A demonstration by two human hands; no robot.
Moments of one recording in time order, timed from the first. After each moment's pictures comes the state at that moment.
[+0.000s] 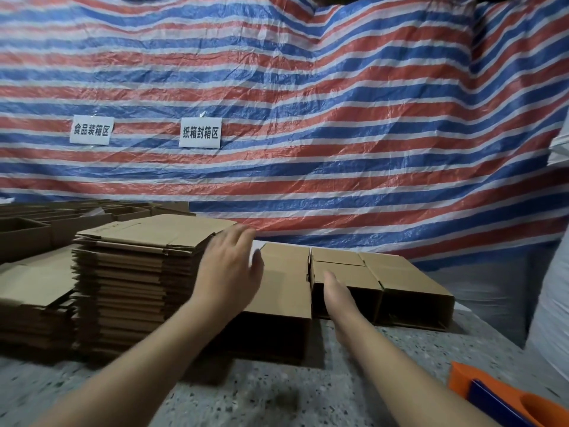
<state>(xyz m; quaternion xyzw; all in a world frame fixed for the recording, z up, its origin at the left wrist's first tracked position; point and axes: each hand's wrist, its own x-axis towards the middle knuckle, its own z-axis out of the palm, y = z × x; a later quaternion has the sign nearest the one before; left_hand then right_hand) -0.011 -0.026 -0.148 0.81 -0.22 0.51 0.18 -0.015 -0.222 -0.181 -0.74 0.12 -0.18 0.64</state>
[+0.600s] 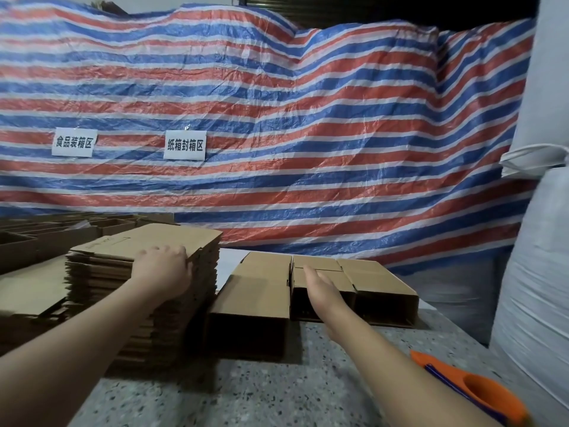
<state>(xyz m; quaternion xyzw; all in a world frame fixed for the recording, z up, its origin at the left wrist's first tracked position) -0.001 0.045 -0.116 0.97 -0.01 0.24 -0.04 -0.069 -0.228 -0.149 -0.78 0.08 -0.15 0.61</state>
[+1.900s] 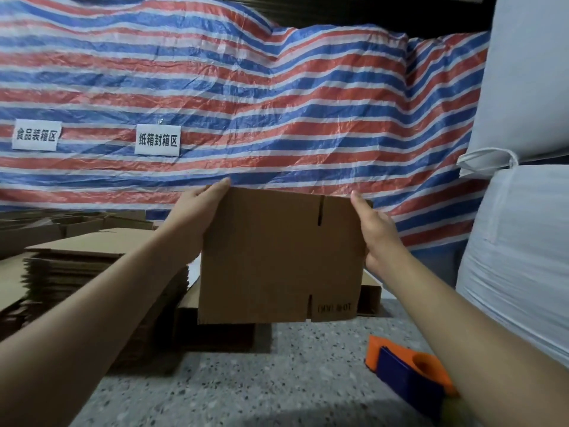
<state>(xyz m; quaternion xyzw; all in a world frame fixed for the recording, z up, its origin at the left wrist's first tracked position) -0.098 -0.052 -0.032 0.64 -0.18 0.10 0.74 -0.148 -0.313 -0.046 -0.66 0.07 -0.33 0.68</state>
